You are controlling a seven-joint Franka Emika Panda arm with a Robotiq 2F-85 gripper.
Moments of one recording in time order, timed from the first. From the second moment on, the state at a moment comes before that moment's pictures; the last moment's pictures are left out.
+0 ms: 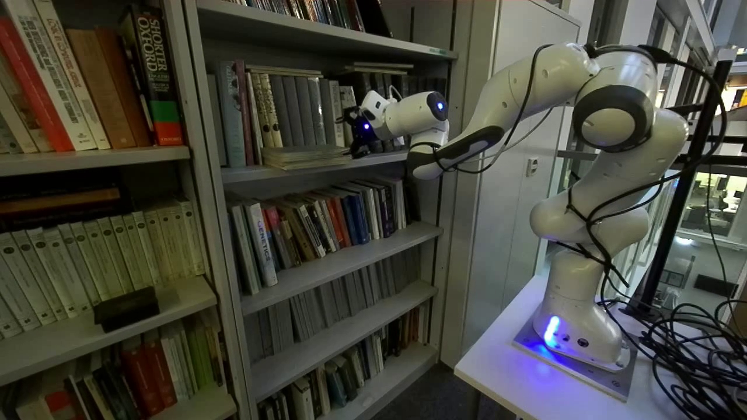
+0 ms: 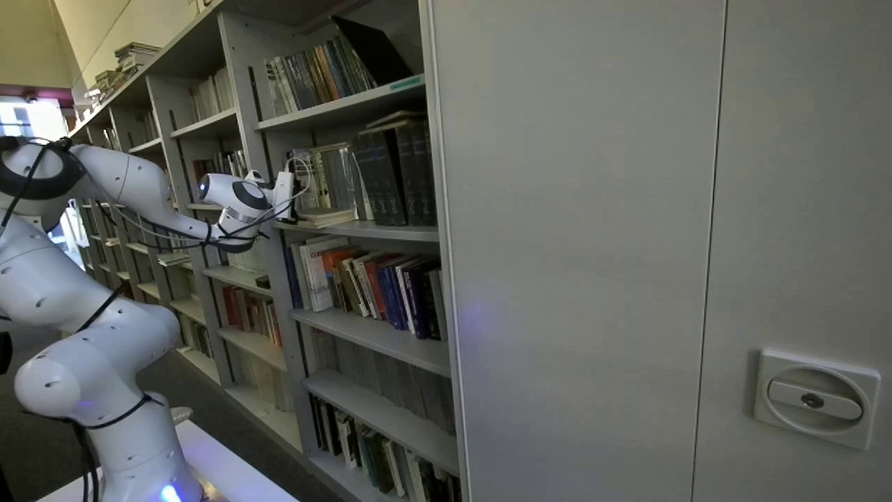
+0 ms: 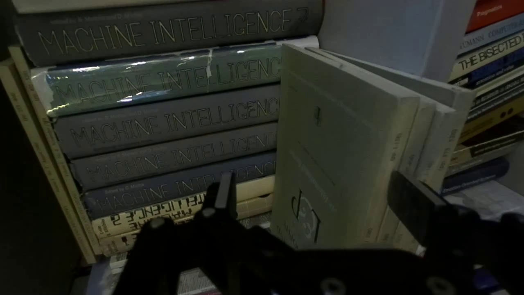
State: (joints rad) arm -0.95 -0.57 1.14 -2.29 -0.49 3.40 -0.55
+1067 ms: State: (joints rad) arm -0.97 -0.57 1.17 -2.28 -0.49 3.40 -0.55
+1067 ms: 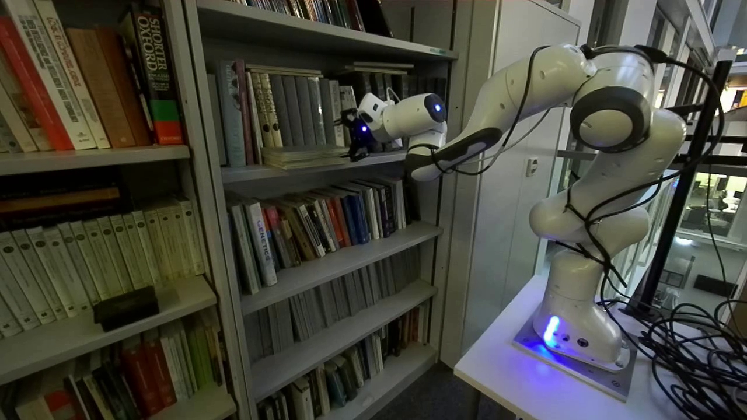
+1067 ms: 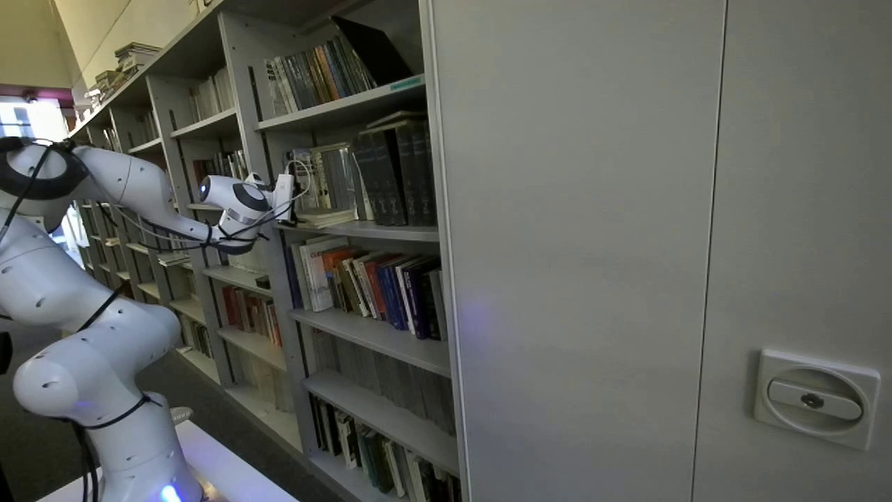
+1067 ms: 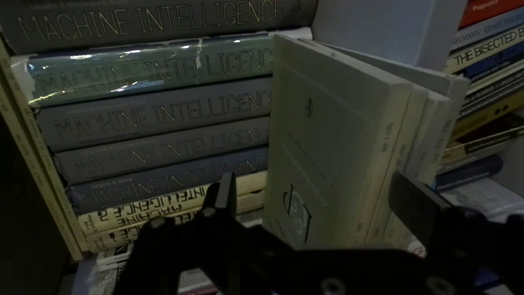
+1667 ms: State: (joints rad) arm -1.04 -0.56 1.23 -2.24 -0.49 3.40 -0.55
